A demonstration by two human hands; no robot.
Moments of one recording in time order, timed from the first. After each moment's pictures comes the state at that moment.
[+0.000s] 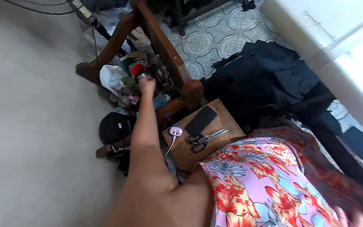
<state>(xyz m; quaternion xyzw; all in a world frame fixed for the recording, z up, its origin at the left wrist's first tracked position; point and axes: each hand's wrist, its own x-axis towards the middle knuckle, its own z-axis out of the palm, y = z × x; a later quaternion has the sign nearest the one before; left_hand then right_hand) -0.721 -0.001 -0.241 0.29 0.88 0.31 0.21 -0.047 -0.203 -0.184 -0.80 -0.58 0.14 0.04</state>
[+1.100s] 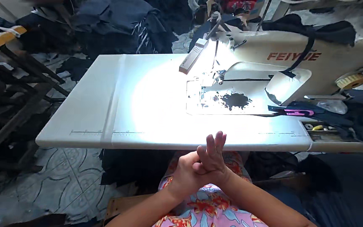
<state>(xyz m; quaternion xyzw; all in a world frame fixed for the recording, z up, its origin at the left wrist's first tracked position) -0.164 -0.037 -0.116 0.80 0.09 0.36 0.48 -0.048 -0.091 -0.136 -0.55 -0.64 -0.26 0.48</state>
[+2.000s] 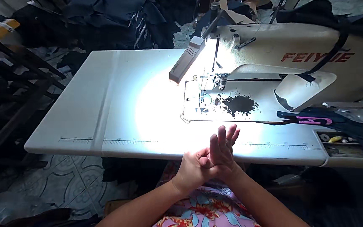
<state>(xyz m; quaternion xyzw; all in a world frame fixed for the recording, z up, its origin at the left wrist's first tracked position) -0.116 -0.022 -0.105 0.75 0.18 0.26 0.58 0.002 -0.079 -0.137 -0.63 -0.59 -0.26 0.43</state>
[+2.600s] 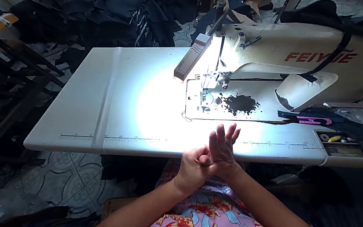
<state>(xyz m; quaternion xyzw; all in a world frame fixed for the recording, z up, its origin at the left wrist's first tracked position) -0.114 -0.024 -0.118 0.74 0.15 0.38 0.53 -0.001 -0.076 -0.139 -0.64 -0.59 -0.27 0.41</state>
